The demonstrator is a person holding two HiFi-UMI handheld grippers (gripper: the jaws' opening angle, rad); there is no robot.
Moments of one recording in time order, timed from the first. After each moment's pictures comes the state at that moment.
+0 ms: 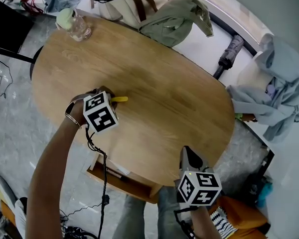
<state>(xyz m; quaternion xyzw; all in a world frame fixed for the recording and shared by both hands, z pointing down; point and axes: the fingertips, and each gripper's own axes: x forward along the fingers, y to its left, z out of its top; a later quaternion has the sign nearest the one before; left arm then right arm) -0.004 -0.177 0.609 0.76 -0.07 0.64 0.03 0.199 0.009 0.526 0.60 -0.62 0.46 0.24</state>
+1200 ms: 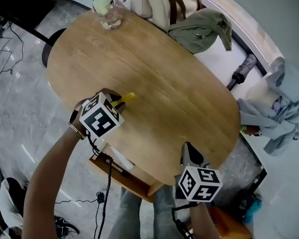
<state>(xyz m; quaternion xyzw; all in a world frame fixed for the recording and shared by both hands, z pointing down) -0.046 -0.146 0.562 0.80 -0.20 0.55 0.14 0.160 -0.009 0.518 0.56 -0.66 0.42 0.25</state>
